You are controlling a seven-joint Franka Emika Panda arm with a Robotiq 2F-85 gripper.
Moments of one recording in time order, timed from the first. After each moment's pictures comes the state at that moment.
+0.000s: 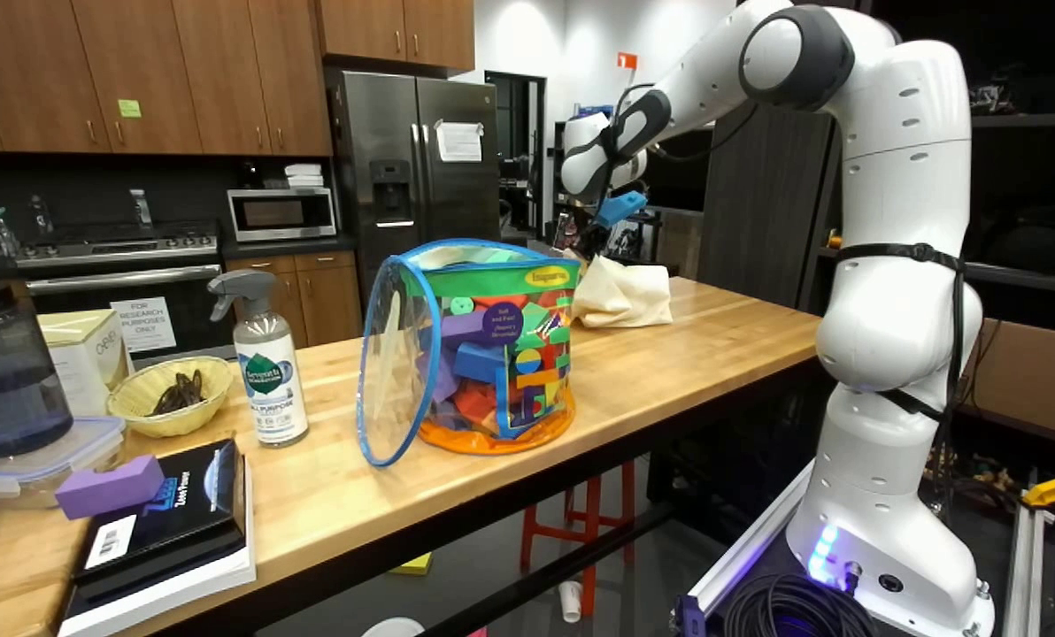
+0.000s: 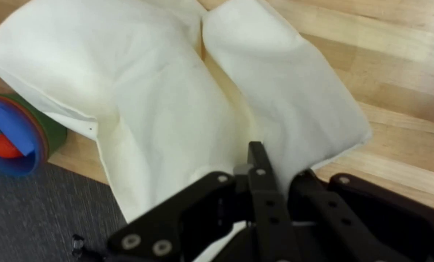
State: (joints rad) arm -0.12 0.21 -0.10 -1.86 -0.29 2.24 -0.10
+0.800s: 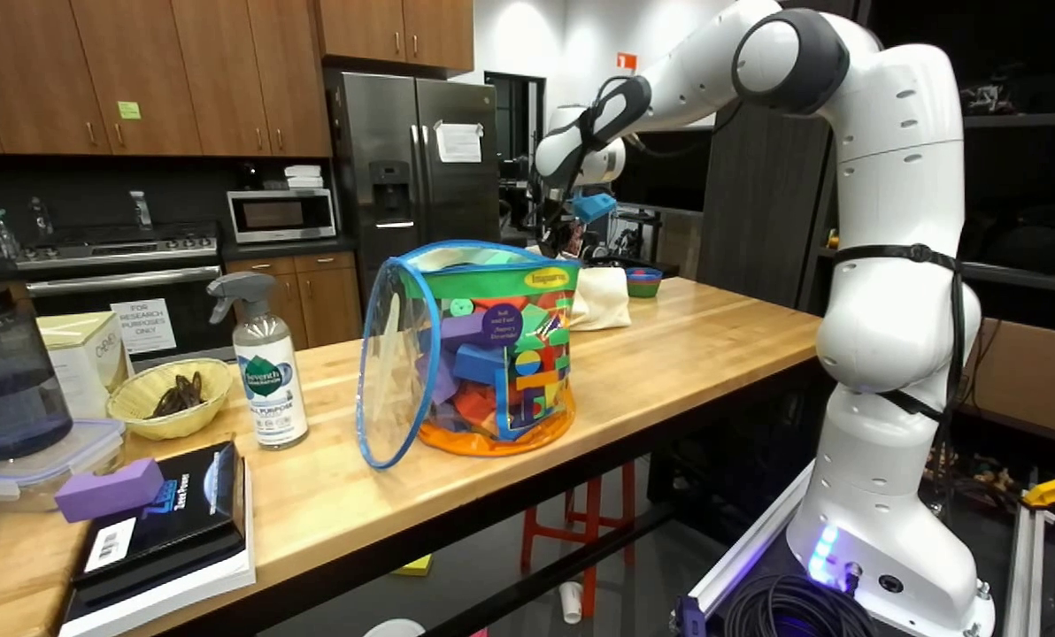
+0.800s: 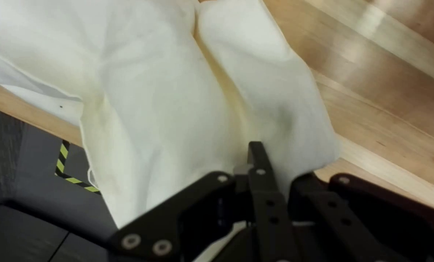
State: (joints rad) arm -0.11 0.23 -0.02 -1.80 -0.04 2.27 -0.39
